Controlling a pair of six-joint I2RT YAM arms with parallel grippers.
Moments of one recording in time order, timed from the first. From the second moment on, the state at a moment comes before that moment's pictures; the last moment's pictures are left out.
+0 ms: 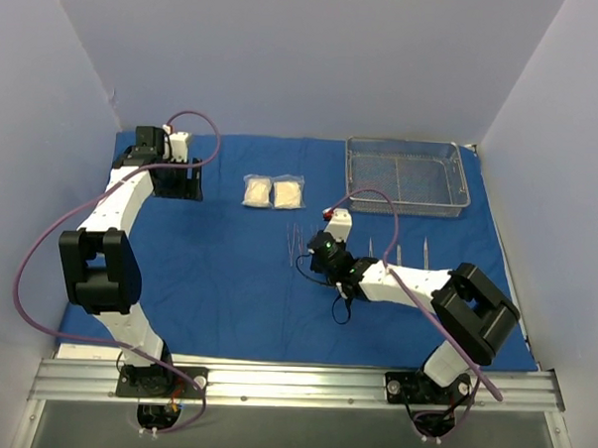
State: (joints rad) left arm 0.02 1.78 1.51 -0.69 0.20 0.06; right arm 0.85 1.58 0.76 0.11 0.51 0.65
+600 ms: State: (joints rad) left arm 0.05 1.78 1.50 -0.64 0.24 0.06; right arm 0.87 1.72 0.81 0.12 0.52 0.72
